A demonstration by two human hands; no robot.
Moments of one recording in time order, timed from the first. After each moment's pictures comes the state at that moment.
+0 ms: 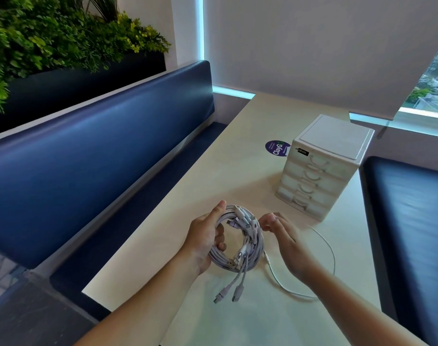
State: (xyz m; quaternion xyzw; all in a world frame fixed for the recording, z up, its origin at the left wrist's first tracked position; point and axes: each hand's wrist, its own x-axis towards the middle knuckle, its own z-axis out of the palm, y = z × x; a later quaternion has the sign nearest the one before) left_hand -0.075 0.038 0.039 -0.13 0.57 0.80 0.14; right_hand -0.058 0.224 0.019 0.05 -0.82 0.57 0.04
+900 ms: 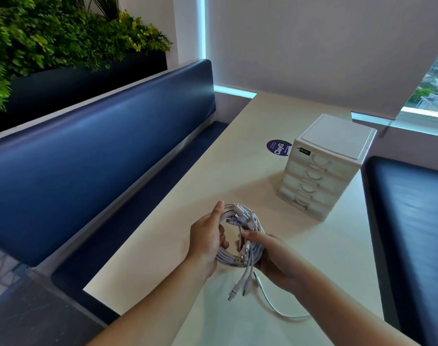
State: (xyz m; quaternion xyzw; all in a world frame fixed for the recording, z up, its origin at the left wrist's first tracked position) left_hand -0.072 0.050 0.029 -0.19 0.60 0.77 0.06; right_hand -0.046 0.193 0.033 -0.08 -0.56 0.78 -0.25
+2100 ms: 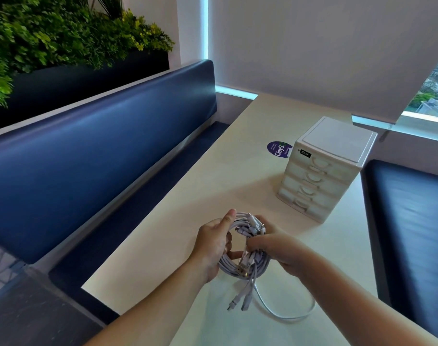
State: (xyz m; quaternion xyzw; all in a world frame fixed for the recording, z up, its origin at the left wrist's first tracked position) left_hand -0.069 0.052 0.021 -0.14 0.62 0.76 0.14; right_hand -0.071 0.200 0.037 -0.05 -0.75 0.61 -0.24
